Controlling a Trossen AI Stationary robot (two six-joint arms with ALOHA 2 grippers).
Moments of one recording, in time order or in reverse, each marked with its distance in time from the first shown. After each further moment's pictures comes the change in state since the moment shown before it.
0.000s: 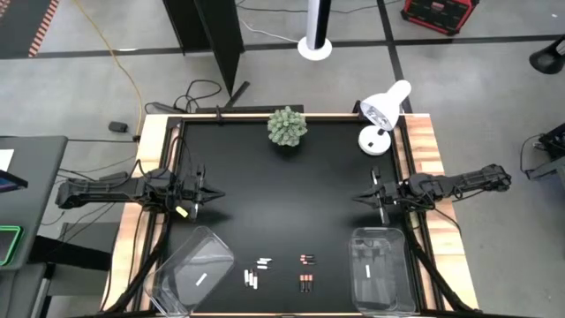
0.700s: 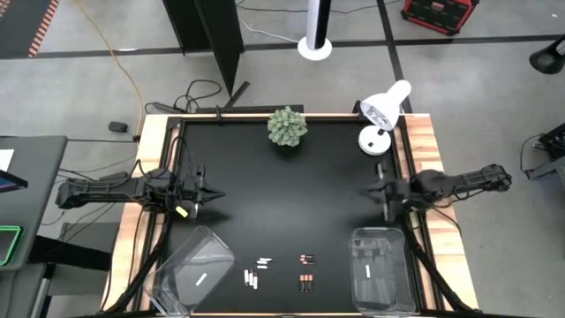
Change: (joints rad) left arm 0.000 0.000 0.000 0.000 0.000 0.000; right arm -0.018 0.001 0.001 0.395 0.015 -0.134
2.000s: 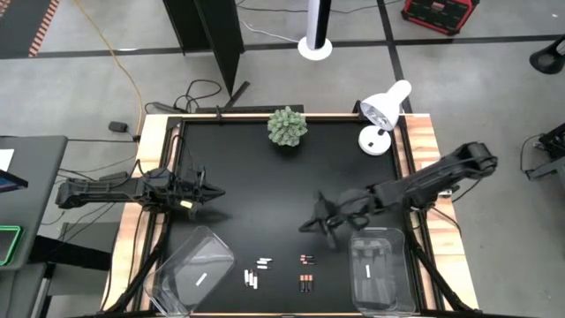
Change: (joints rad) left arm 0.000 0.000 0.000 0.024 -0.020 -0.300; right arm 0.116 1.343 0.805 -0.224 -0.200 0.369
